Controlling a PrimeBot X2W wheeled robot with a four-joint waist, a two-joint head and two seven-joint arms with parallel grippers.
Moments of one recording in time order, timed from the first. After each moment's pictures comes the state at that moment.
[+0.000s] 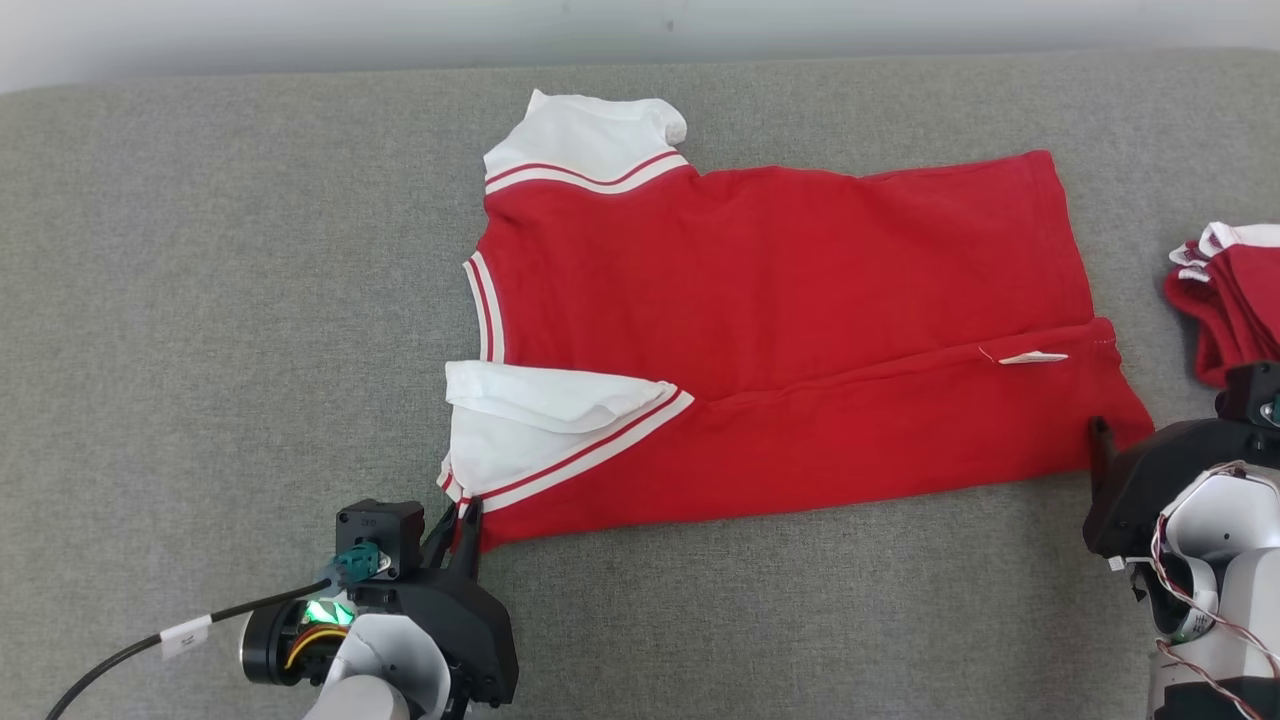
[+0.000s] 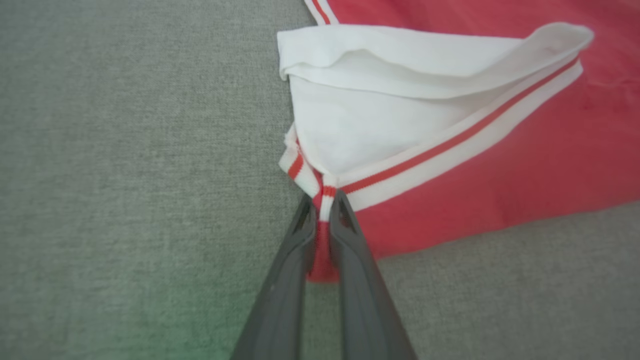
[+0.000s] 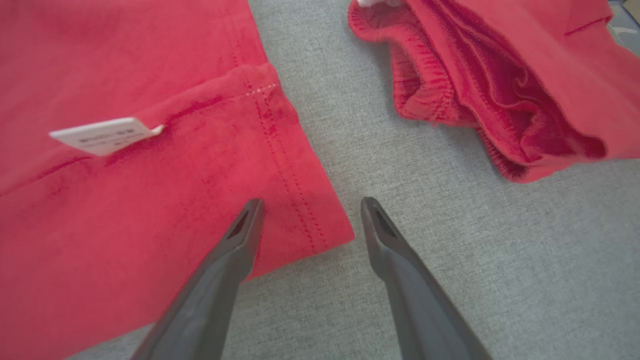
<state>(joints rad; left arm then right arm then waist) -0.35 0.27 -0.54 0.28 -0.56 0.23 0.17 -0.38 -0.05 -0.45 0.16 -0.05 0.13 0.63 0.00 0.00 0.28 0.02</state>
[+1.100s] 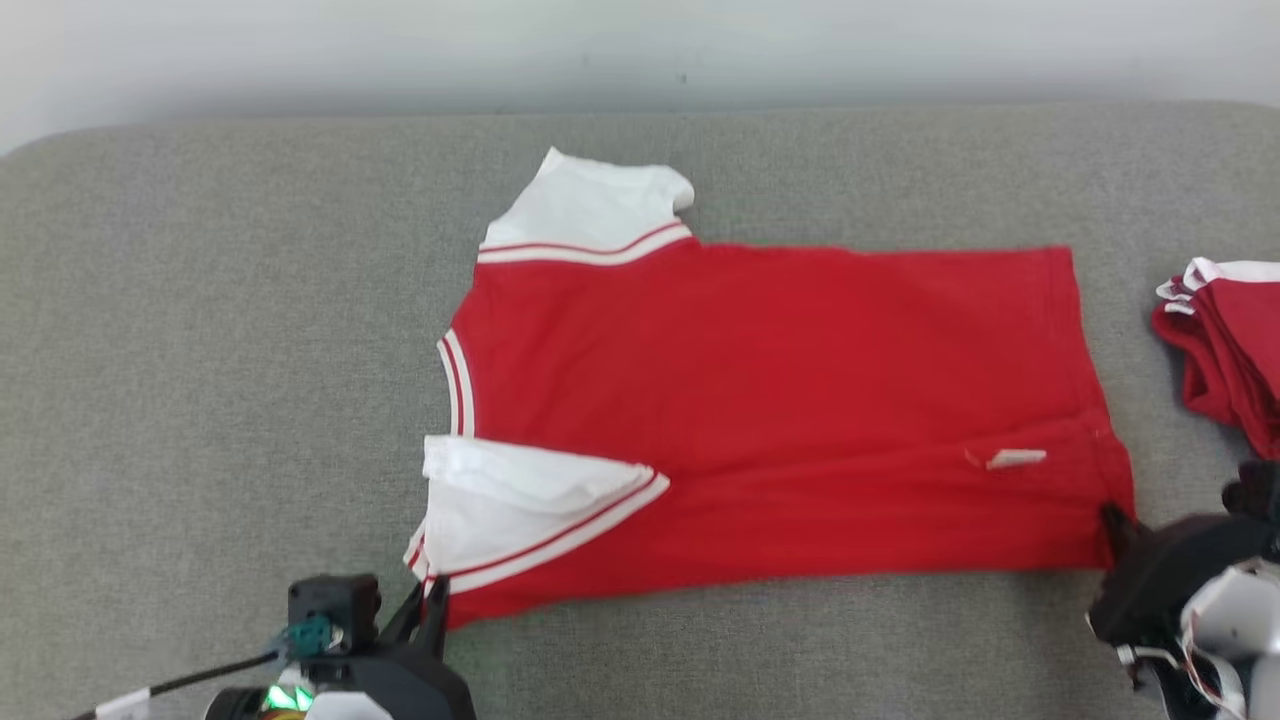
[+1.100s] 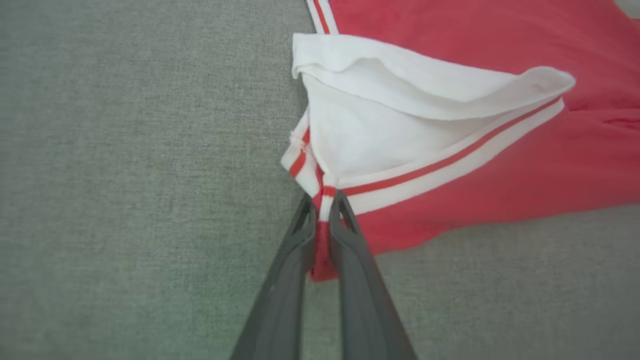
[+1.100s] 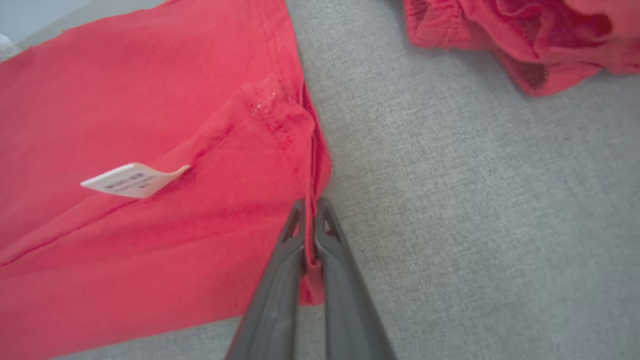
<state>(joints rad) -0.20 0.35 -0.52 0.13 -0.62 0.27 0.19 -0.21 -0.05 -0.44 0.09 0.18 0.13 0.63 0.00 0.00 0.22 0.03</state>
